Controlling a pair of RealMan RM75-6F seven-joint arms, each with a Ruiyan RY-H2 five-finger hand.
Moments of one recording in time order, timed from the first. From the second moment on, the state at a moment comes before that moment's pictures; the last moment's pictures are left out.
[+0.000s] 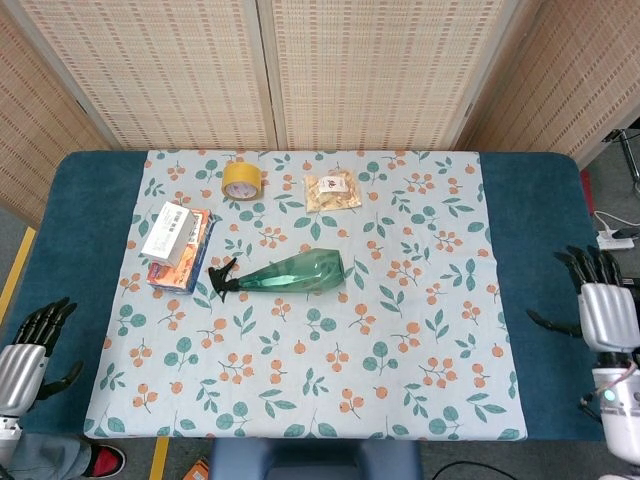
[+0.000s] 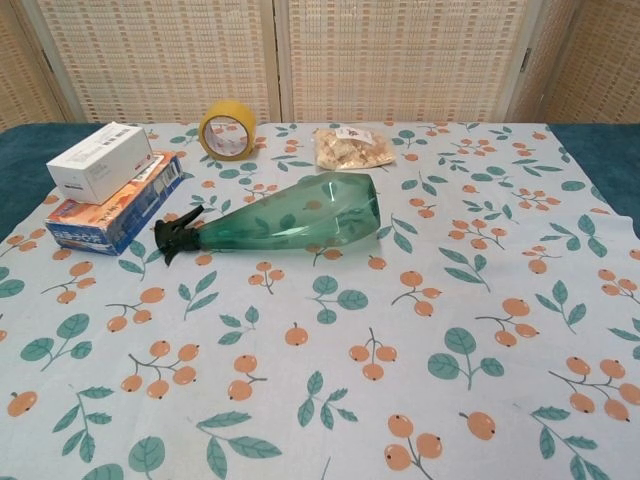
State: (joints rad) left arm -0.11 -1.18 0.01 -1.39 1.59 1.51 -0.27; right arm 0.21 -1.18 0.22 -1.48 -1.36 1.35 0.02
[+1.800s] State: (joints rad) left arm -0.11 -1.17 0.00 -1.36 1.57 1.50 -0.39; right arm 1.18 -1.81 0.29 -1.30 -0.70 0.92 -1.02
